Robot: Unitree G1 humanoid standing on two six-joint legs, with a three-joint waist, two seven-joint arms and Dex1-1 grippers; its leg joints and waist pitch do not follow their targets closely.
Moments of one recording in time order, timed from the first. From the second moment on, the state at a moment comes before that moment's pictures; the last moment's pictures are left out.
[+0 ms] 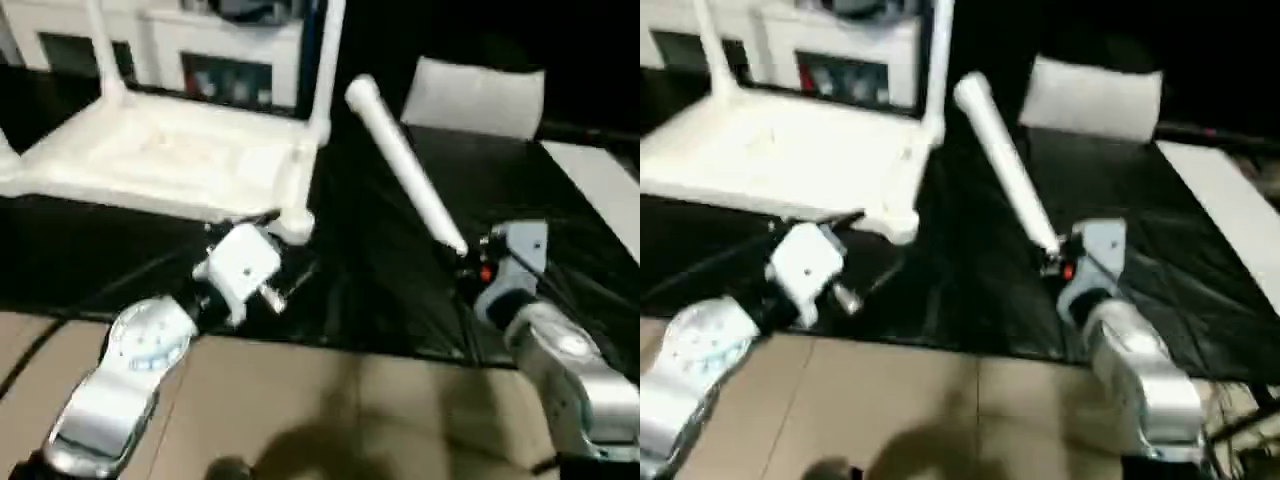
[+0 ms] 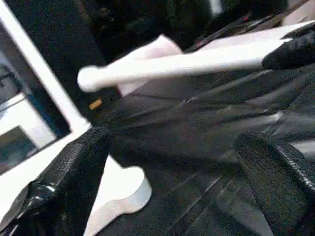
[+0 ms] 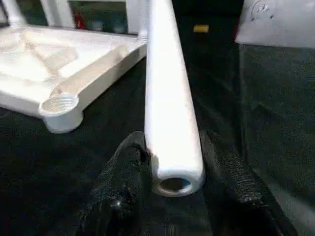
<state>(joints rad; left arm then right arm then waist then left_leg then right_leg) -0.14 0.47 -0.21 -0.44 -0.05 0.33 -0.47 -0.11 -0.25 -0.11 -0.26 0.31 0.63 0.27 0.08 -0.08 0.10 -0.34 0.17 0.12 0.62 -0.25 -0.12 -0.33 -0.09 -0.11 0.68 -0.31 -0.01</state>
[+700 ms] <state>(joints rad) -0.50 0.61 -0.39 -0.15 0.34 0.05 -0.51 -0.36 -0.35 -0.01 -0.16 0.38 0.72 0.51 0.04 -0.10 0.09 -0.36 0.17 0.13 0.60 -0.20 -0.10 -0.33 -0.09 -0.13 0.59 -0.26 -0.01</state>
